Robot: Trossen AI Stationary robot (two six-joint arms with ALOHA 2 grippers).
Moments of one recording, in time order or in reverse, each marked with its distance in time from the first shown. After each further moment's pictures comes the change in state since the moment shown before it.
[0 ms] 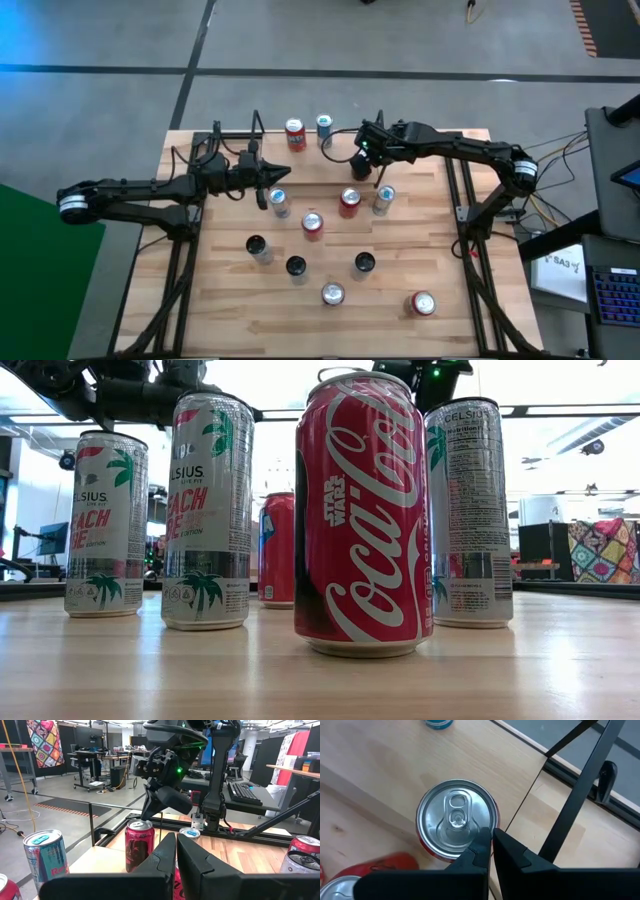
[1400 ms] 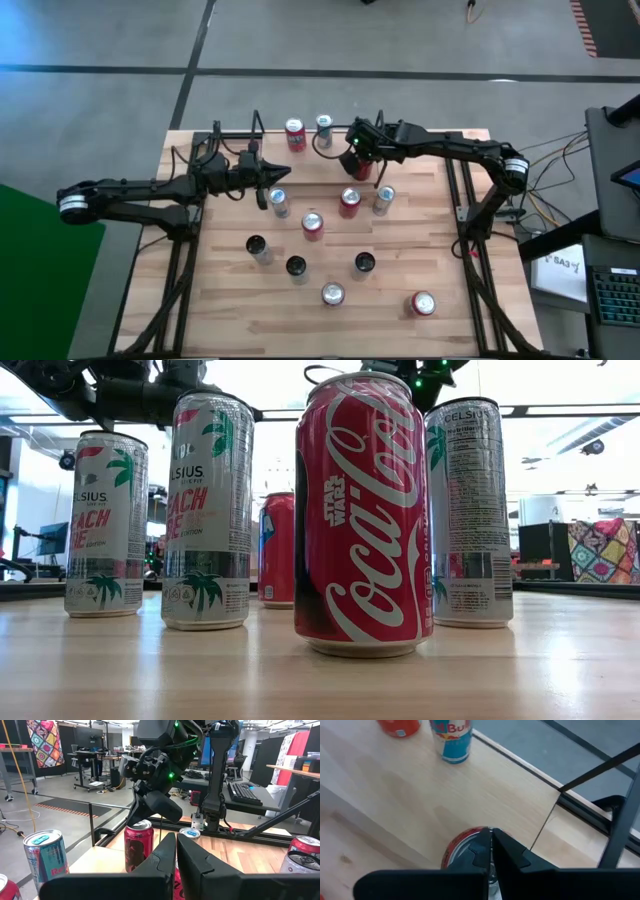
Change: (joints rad) left arm 0.000 0.000 0.000 0.001 0.000 0.000; right arm -0.007 0.064 0.027 0.156 0.055 -0.060
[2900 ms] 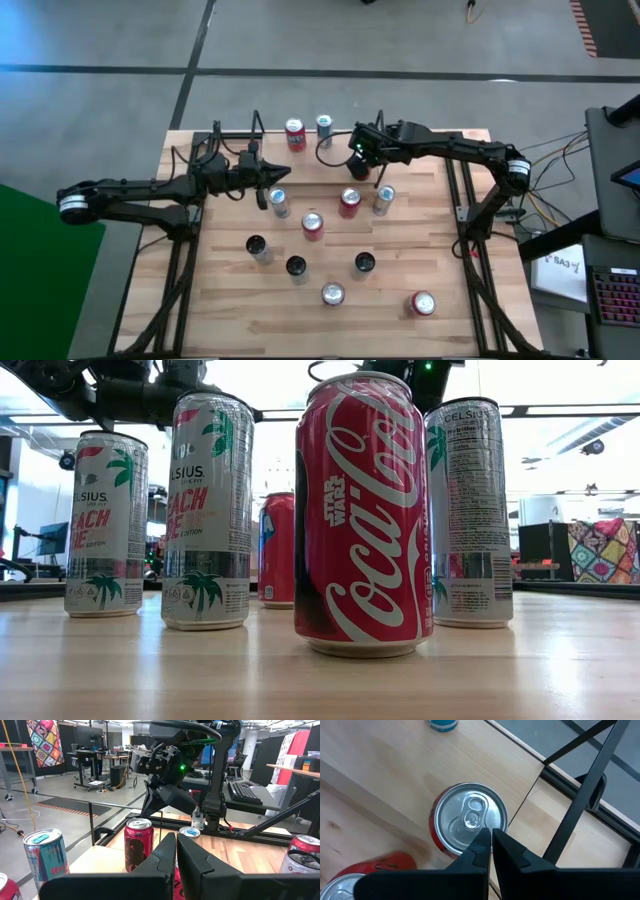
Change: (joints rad) left arm 0.000 0.000 0.000 -0.005 0.000 0.000; right arm 0.040 -0.018 0.058 -0.221 0.004 0.040
